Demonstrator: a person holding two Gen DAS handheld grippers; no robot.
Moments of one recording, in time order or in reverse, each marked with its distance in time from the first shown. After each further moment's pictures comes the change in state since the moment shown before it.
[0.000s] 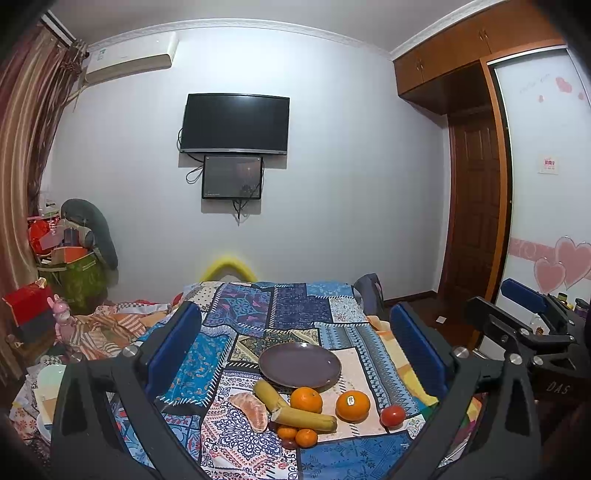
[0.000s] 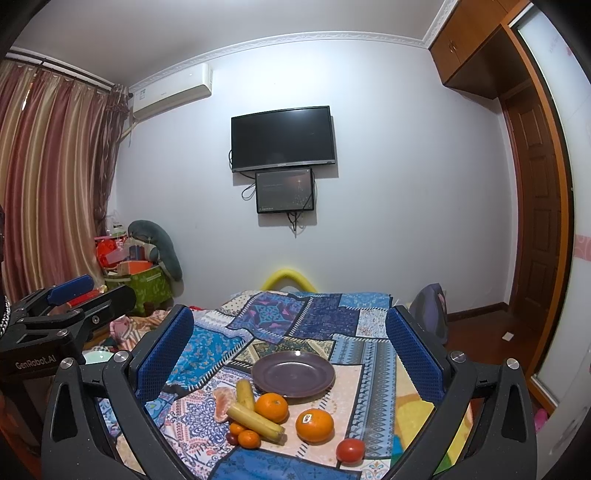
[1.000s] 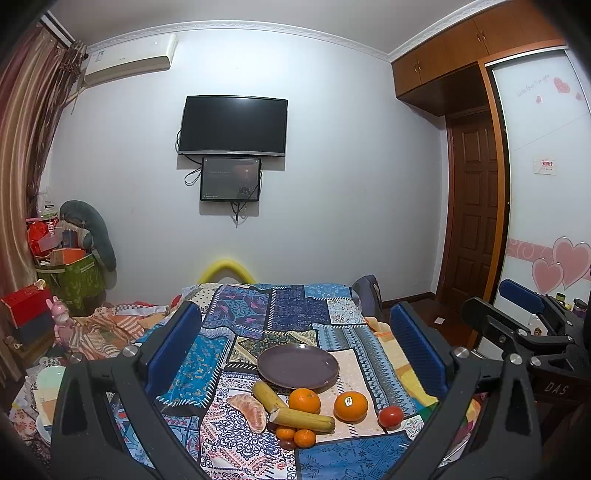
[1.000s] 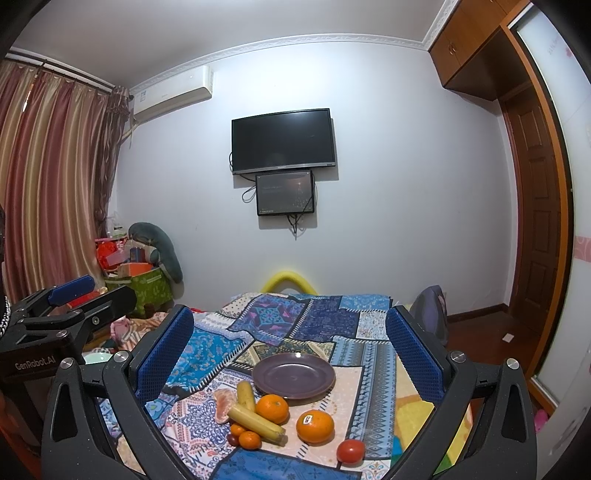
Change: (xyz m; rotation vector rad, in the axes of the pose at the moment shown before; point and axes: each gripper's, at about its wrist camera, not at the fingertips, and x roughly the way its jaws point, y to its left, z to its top) left arm -0.002 -0.001 0.002 0.001 -0.007 -0.007; right arm -0.006 0.001 0.003 -0.003 -0.008 0.001
